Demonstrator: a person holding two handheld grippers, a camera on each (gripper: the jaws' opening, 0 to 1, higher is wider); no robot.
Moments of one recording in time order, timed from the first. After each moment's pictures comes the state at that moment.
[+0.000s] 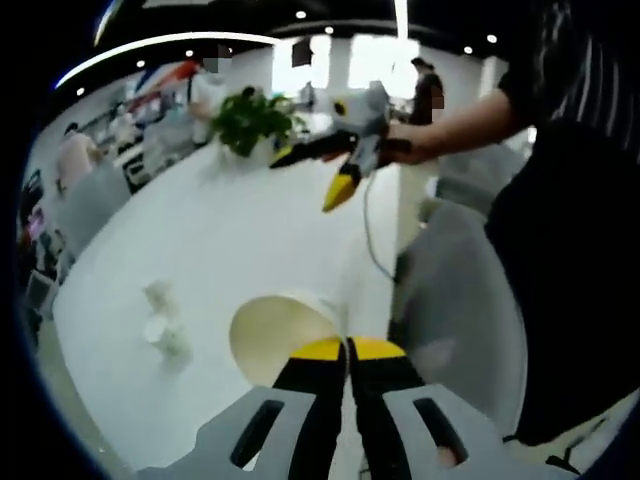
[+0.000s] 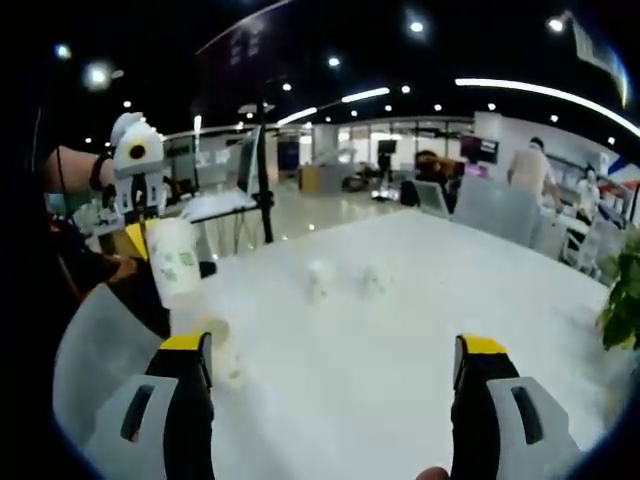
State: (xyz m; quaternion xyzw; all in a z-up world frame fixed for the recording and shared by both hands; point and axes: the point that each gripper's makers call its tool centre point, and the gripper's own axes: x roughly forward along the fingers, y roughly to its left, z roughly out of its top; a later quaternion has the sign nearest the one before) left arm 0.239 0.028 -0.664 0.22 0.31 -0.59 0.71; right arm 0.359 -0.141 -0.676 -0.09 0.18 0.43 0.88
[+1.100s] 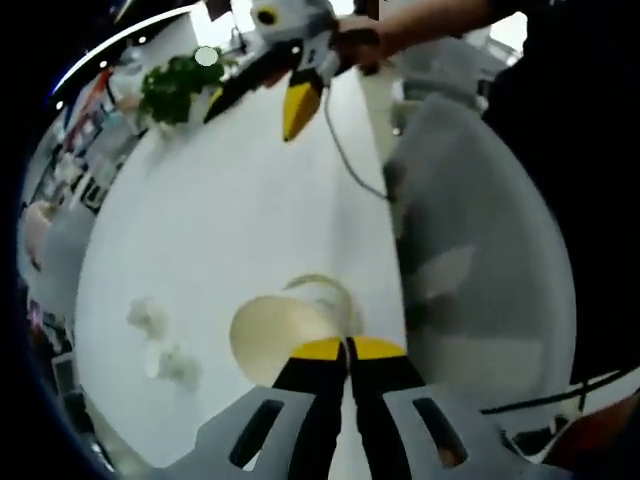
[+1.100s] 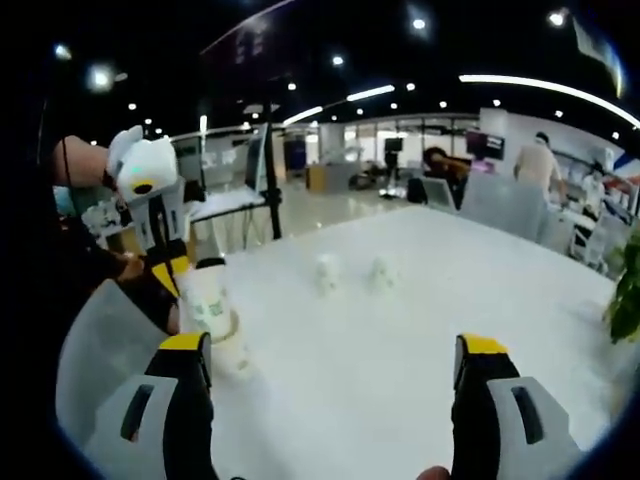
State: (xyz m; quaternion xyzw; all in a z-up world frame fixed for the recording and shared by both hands) left arm 0.247 0.014 -0.725 0.39 0.35 -0.60 0.61; right arm 0.350 -0.143 -0.685 -0.08 0.18 0.45 0.87
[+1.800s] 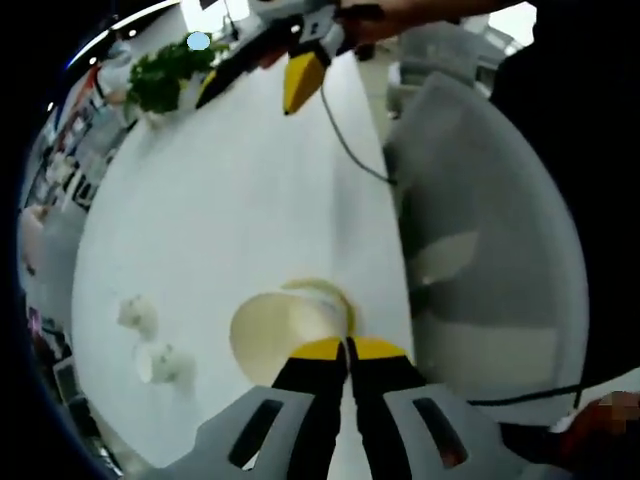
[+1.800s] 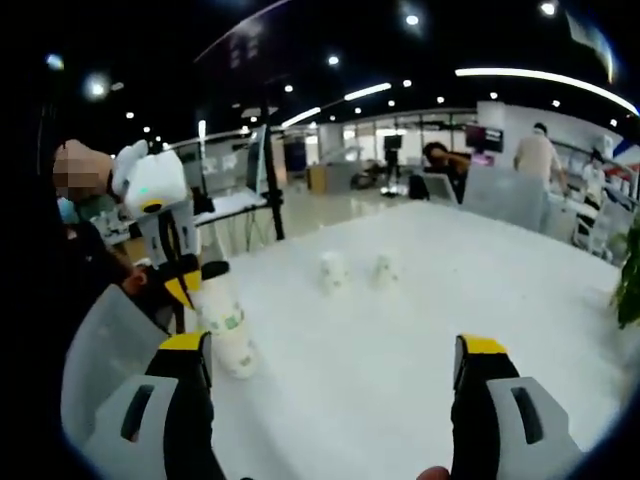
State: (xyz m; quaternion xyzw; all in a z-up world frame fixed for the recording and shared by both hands) left arm 0.254 0.012 -0.741 0.41 0.37 -0.60 0.58; right arm 0.351 -0.148 -0.686 -0.05 0.19 0.45 0.87
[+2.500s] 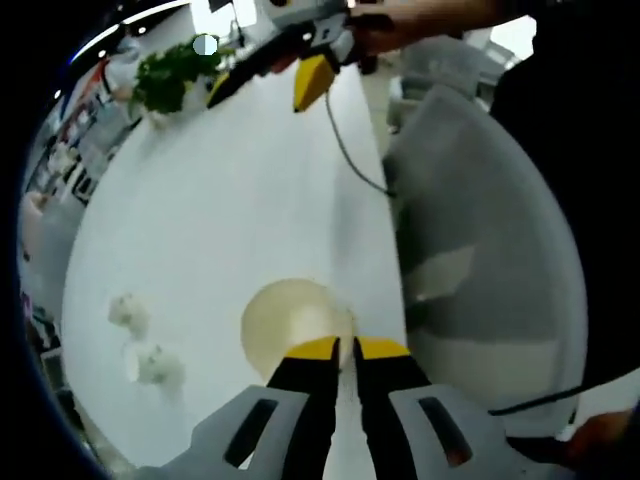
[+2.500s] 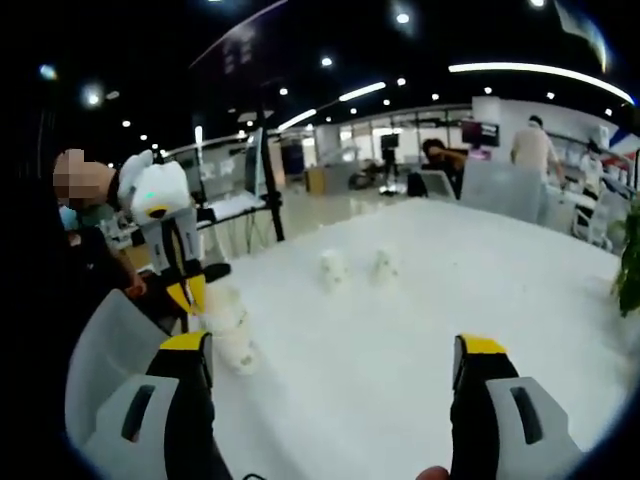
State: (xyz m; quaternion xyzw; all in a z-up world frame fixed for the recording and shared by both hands) left arm 0.249 0.006 -0.740 0.35 0.35 -0.61 0.61; right arm 0.343 -0.153 -0.690 -0.04 0.20 0.45 0.87
